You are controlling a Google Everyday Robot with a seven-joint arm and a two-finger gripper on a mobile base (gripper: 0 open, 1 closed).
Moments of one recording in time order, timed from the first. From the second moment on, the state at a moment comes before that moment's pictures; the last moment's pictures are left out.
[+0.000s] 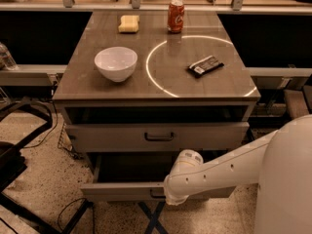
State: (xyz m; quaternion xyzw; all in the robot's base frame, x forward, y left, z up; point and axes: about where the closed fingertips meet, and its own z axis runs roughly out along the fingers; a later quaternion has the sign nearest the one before) arm 0.448 -0.056 0.410 -0.77 0.63 0.01 0.09
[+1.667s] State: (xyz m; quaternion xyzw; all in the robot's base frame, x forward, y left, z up) arm 0.446 -0.068 0.444 -0.76 0.64 -0.01 0.10
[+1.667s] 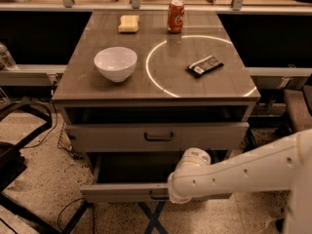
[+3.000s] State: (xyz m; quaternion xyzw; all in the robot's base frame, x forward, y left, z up) arm 0.466 -0.167 0.628 -0.71 0.65 -0.18 0.18
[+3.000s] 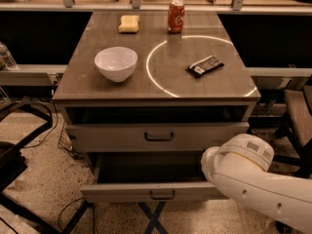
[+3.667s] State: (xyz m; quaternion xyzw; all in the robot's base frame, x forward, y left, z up) arm 0.506 -0.171 0.580 -0.72 0.65 -0.15 0.16
